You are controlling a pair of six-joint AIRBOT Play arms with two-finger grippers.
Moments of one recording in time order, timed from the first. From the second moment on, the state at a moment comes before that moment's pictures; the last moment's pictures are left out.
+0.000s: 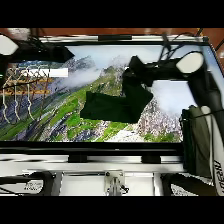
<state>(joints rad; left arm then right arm) -0.11 -1.47 1.79 1.00 -1.04 -1.25 0.30 -1.36 1.48 -0.85 0.99 1.82</state>
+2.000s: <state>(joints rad) 0.00 -1.39 1.79 1.02 -1.19 -1.25 0.18 -1.80 1.31 -0.78 1.08 1.59</state>
